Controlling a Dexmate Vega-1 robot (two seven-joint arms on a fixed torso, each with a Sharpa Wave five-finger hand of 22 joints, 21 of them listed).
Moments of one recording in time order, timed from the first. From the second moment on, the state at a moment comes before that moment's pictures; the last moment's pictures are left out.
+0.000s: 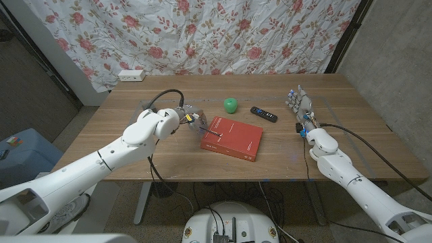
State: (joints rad) left arm 0.75 0.88 0.70 -2.03 0.89 0.36 -0.50; left_hand 0.95 -0.04 0.53 -0.18 0.19 0.67 -0.16 0.24 0.17 0.71 -0.22 0.19 0.17 0.31 -0.04 0.18 0.16 0.22 -0.04 0.18 0.16; right arm -0.91 -0.52 -0.34 -1.32 0.59 0.33 -0.12; right_hand 0.04 0.08 0.36 0.02 0.22 0.18 -0.02 0.19 0.17 0.20 0.00 0.19 0.19 0.09 -0.01 0.20 0.27 0.27 -0.02 0.18 0.16
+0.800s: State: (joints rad) left arm 0.76 0.87 0.70 -2.02 0.88 0.37 -0.43; left_hand 1.02 -0.02 0.49 -0.18 0.19 0.83 -0.14 0.24 0.17 0.86 -0.22 0.20 0.17 0.38 -0.04 0.18 0.16 0.30 -0.04 0.19 0.16; right arm -0.91 -0.51 -0.34 -1.32 0.58 0.34 -0.13; right_hand 0.04 0.09 0.35 0.03 0.22 0.20 -0.03 0.19 0.17 0.21 0.01 0.20 0.19 0.09 -0.01 0.20 0.26 0.27 -0.01 0.19 0.16
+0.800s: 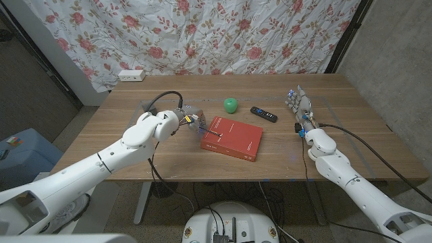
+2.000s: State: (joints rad) left arm 0.76 0.85 0.72 -1.99 0.93 0.35 -0.36; left_hand 1.09 0.01 0.44 -0.17 0.19 1.05 -0.12 0.25 0.18 1.06 -0.22 0.20 0.17 0.48 -0.05 0.18 0.17 0.40 -0.04 0.20 0.16; right arm -0.90 -0.50 -0.34 -1.30 0.58 0.35 -0.13; right_hand 0.04 0.09 0.36 0.03 0.22 0.22 -0.03 0.19 0.17 0.22 0.00 0.20 0.19 0.09 -0.01 0.20 0.26 0.27 -0.01 0.19 0.16
